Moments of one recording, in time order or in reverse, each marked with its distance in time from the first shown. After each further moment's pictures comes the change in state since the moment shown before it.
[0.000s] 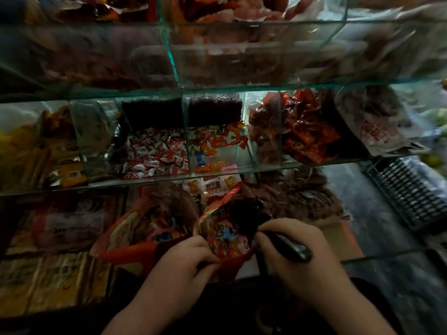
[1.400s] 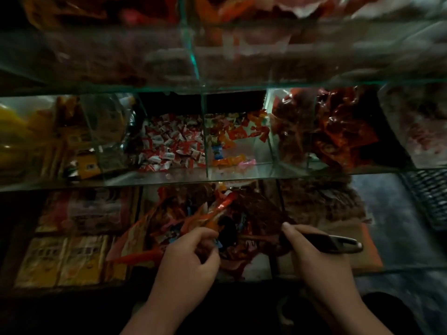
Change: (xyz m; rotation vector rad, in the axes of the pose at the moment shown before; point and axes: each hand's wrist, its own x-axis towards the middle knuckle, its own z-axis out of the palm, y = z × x) left_hand 0.014 -0.001 -0.009 -0.327 0.191 -0.422; right_hand 0.036 0.006 0.015 0.574 0.060 0.795
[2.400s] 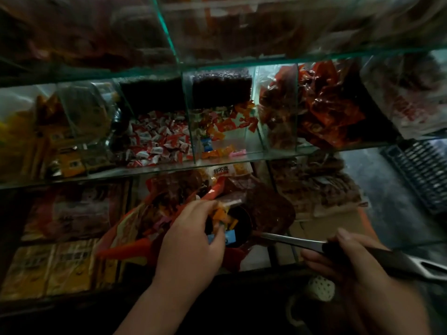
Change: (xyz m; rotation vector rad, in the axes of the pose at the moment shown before) left_hand 0.006 0.011 0.020 0.346 0.174 0.340; right_hand -0.035 0.037 -0.037 0.466 0.103 -0.141
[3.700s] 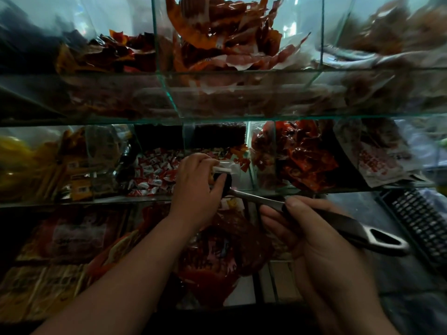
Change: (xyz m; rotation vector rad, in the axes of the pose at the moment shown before) left_hand 0.122 0.031 -0.001 0.075 0.349 0.212; right_hand 0.000 -0.082 0.060 0.308 -0.242 -0.191
